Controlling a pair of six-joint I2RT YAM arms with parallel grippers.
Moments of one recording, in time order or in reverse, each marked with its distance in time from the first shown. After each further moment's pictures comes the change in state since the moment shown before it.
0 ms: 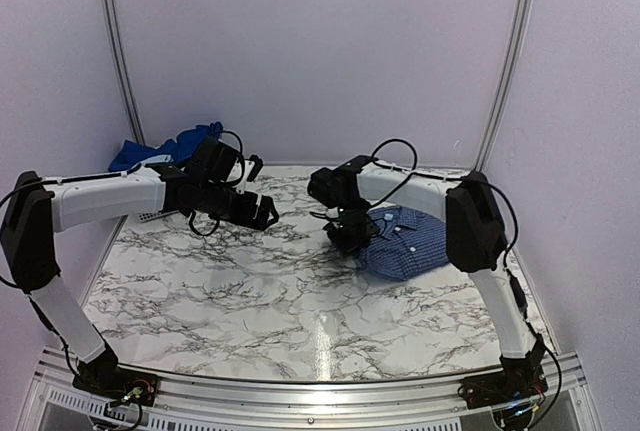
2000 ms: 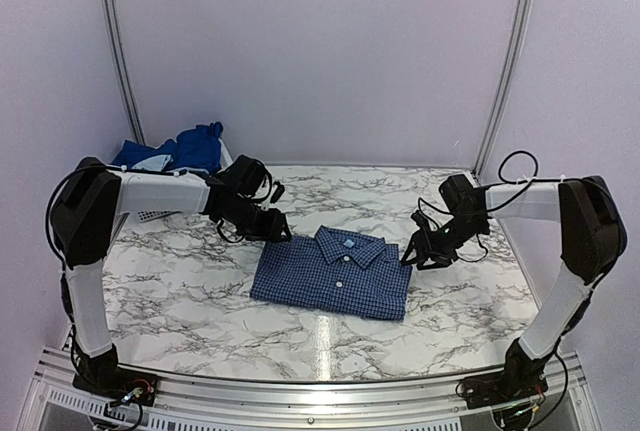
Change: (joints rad) left arm 0.008 0.306 0.138 0.007 0.173 -0.108; right arm -0.487 -0.653 -1.017 0.634 -0.754 -0.076
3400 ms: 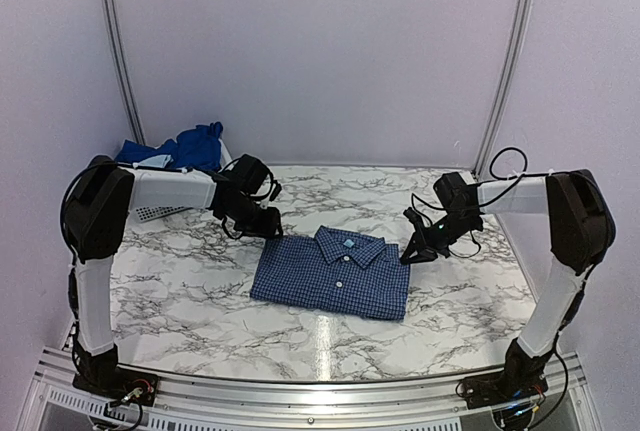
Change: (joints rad) left arm 0.024 0.094 0.093 -0.051 -0.104 0.060; right arm 0.000 0.093 0.065 0.017 -0.088 -0.026
